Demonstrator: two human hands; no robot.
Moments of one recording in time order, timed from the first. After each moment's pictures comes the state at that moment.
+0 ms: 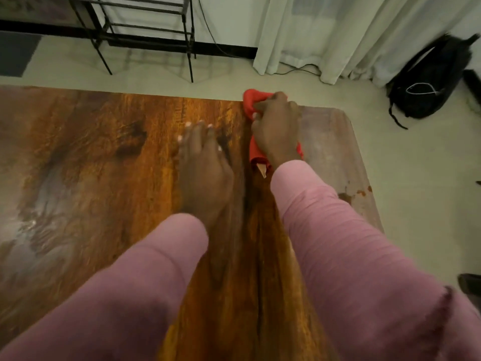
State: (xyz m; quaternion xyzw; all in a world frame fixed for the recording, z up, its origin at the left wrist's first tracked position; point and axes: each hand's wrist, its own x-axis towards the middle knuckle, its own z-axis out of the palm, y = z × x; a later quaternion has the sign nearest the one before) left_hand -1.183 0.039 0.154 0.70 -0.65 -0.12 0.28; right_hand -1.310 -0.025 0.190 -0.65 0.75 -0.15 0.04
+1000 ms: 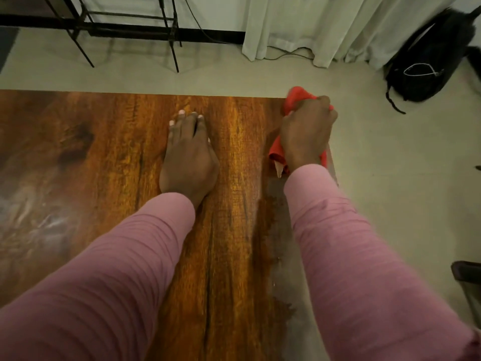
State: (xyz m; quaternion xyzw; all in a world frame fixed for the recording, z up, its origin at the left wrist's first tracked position) left_hand -1.235 0.007 0.137 0.63 -0.74 -0.09 0.20; right_hand -1.417 -0.025 0.170 -0.44 0.86 -0.25 0.03
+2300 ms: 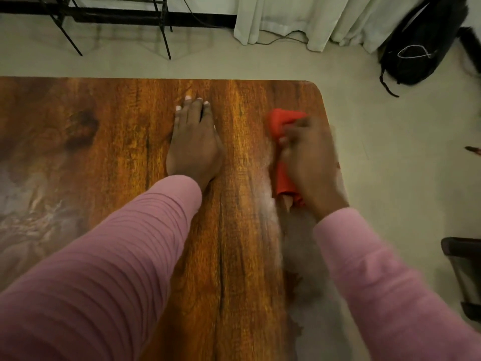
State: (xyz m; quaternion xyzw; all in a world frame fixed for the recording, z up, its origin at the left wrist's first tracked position) left_hand -1.232 0.013 0.143 0.61 -0.76 -0.10 0.19; right_hand -1.413 0.063 0.166 -0.60 0.77 -0.21 0.07
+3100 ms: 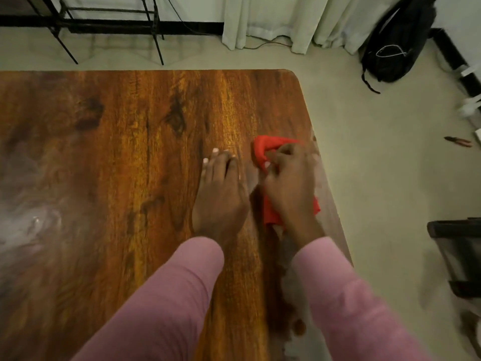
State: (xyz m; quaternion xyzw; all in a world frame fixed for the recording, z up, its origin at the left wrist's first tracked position) left_hand -1.253 0.166 0.146 0.58 -0.77 -0.17 0.21; right_hand -1.381 0.166 0.166 -0.56 0.78 -0.26 0.09
